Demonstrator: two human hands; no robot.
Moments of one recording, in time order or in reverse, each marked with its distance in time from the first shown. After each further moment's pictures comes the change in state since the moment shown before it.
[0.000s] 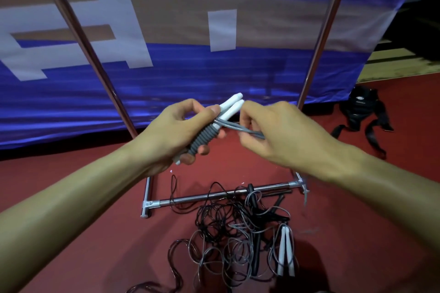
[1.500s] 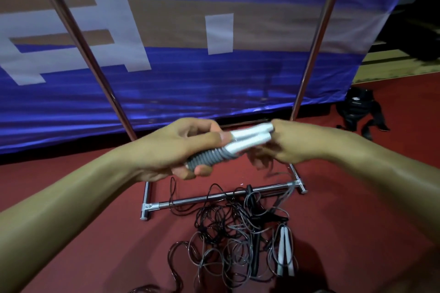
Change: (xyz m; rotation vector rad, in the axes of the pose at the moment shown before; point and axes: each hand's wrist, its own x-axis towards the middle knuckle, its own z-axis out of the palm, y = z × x) left_hand -0.011 -0.001 -0.005 0.023 -0.414 -0.066; right_hand 0.004 0.044 0.014 0.287 -0.559 -0.036
